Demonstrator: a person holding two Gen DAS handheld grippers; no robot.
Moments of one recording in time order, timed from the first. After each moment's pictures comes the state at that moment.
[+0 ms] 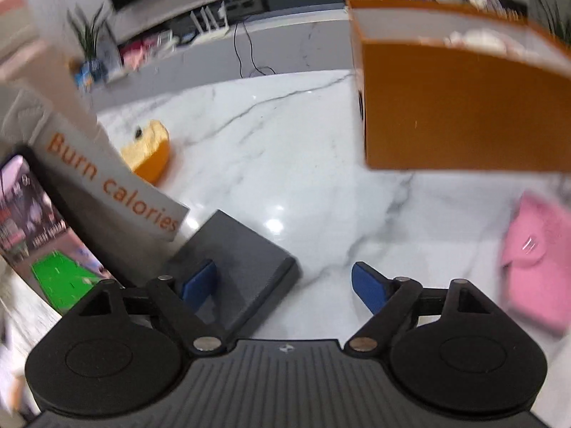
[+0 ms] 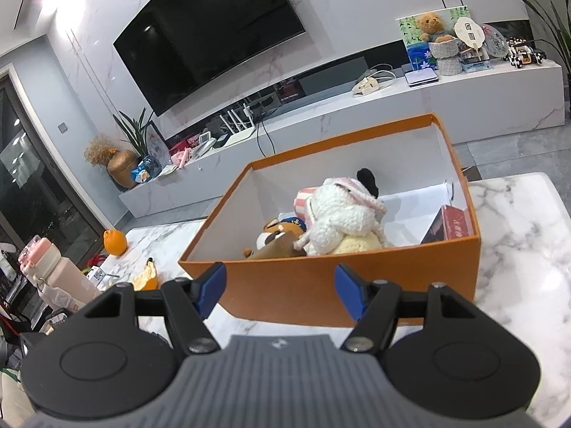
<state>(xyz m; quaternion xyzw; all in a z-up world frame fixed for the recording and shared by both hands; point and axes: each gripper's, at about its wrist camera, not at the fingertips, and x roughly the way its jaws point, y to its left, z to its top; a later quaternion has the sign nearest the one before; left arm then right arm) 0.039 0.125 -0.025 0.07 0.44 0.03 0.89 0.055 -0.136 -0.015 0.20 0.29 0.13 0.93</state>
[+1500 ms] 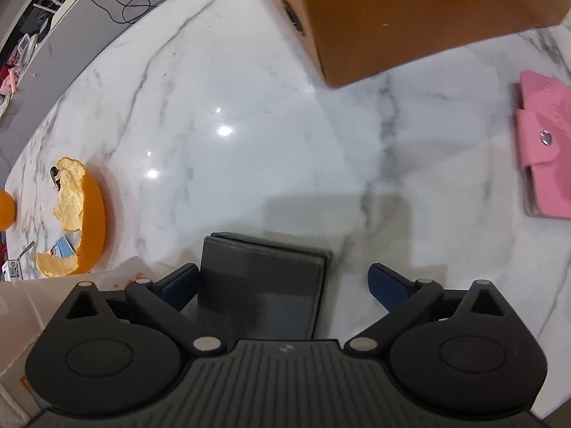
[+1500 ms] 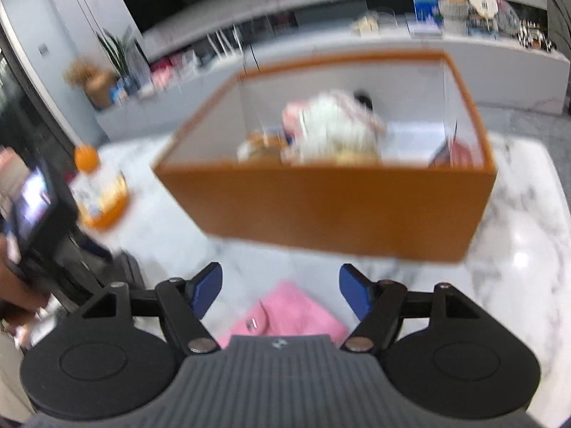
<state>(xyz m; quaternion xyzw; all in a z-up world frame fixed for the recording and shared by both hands) 0.140 0.132 -0.063 0.29 0.63 -0.11 0.71 0.061 -0.104 -0.049 0.12 0.42 0.12 0.89</state>
